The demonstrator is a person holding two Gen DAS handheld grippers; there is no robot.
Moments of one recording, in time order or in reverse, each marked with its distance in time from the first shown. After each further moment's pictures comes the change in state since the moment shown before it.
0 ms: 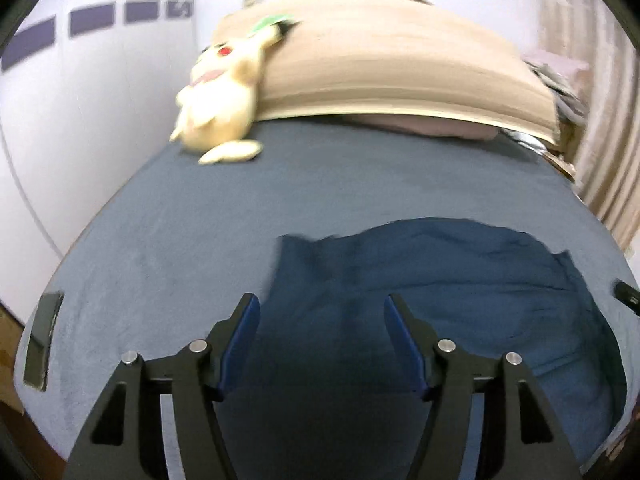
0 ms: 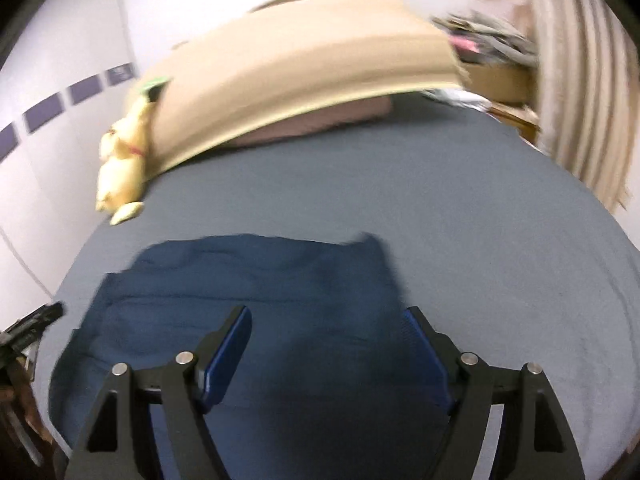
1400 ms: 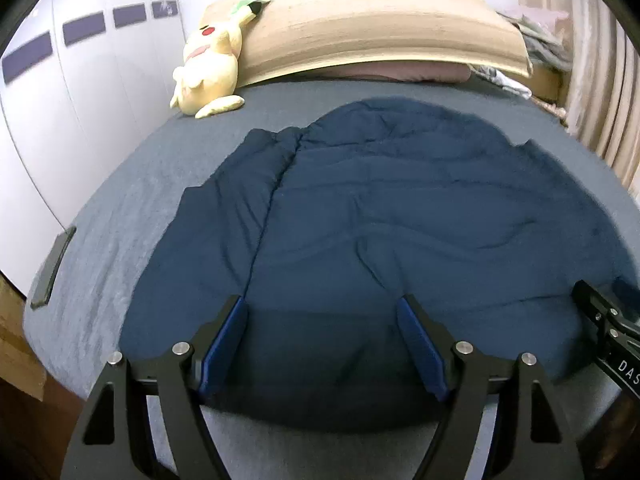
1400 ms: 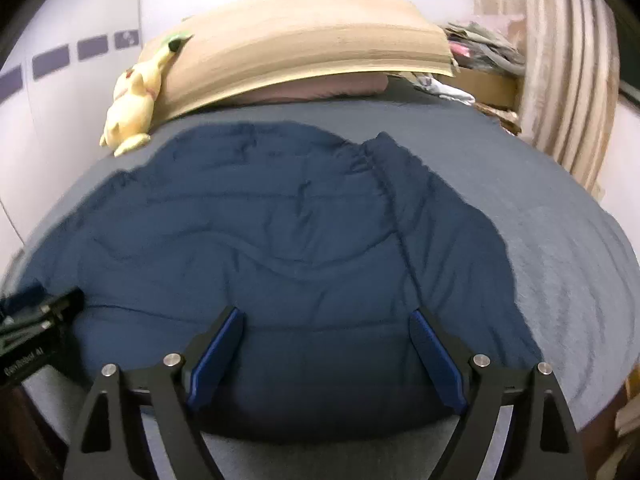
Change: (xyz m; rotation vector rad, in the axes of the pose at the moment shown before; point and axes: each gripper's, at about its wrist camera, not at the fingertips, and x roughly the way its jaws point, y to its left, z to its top) left arm -0.061 -0.021 -0.118 0.050 0.077 0.046; right arm -0.042 0.057 -0.132 -0.045 -0.006 -0.130
